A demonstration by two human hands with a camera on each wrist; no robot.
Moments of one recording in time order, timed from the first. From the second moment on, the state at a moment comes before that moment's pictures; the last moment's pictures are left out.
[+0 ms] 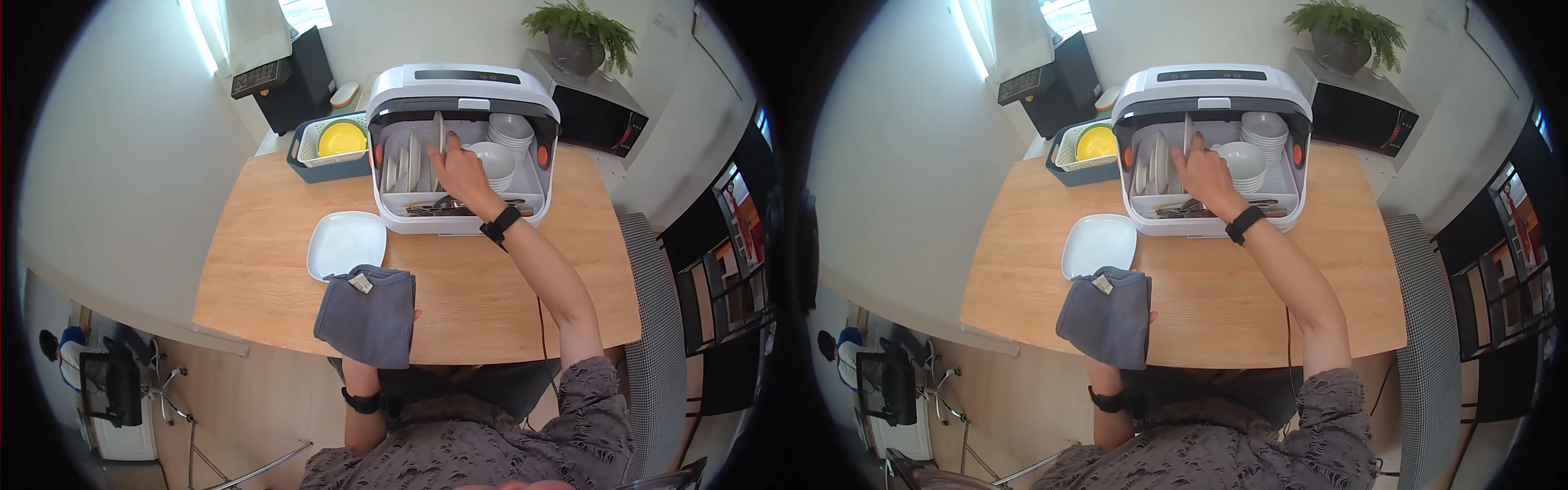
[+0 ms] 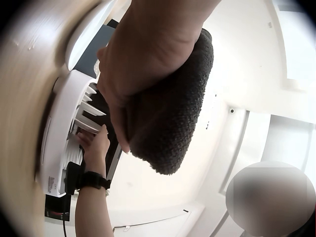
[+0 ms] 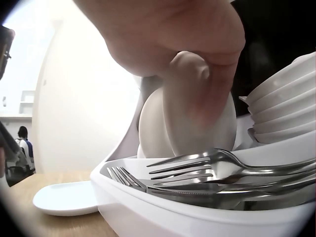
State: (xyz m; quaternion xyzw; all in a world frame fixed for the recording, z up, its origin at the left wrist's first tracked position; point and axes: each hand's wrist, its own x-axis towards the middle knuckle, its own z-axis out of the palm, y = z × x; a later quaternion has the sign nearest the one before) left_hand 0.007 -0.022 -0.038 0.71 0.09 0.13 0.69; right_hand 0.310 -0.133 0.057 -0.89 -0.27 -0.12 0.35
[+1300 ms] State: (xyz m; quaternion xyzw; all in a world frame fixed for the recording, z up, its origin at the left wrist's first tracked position) left_hand 0.004 -0.042 -0.018 0.84 0.12 0.14 0.50; right_hand 0.366 -0.183 0.039 -0.90 -0.43 -0.09 0.00
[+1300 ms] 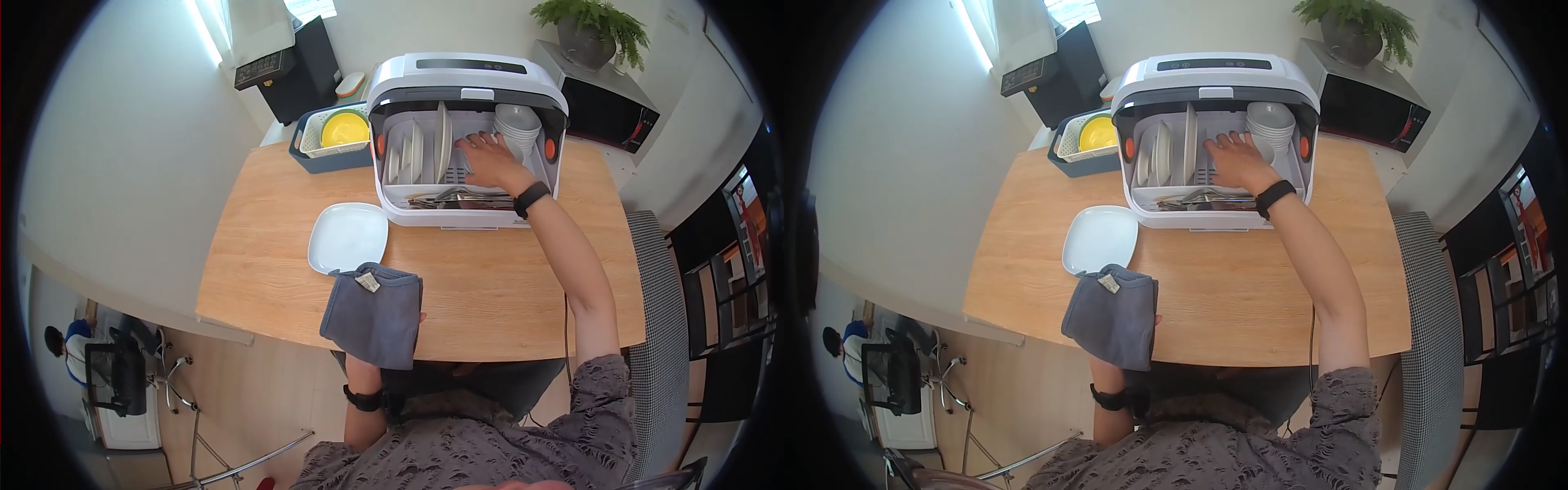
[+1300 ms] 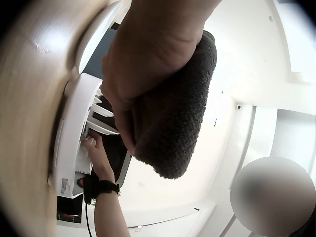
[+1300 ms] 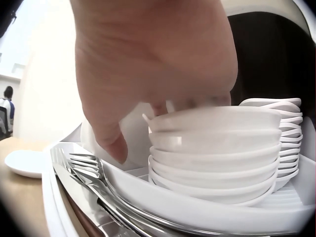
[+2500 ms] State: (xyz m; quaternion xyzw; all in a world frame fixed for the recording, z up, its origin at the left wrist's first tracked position) left_hand -0.015 -0.005 -0.036 0.08 0.02 0.28 0.96; right_hand 0.207 -0.080 -0.017 -0.77 -0.30 0.46 0.32
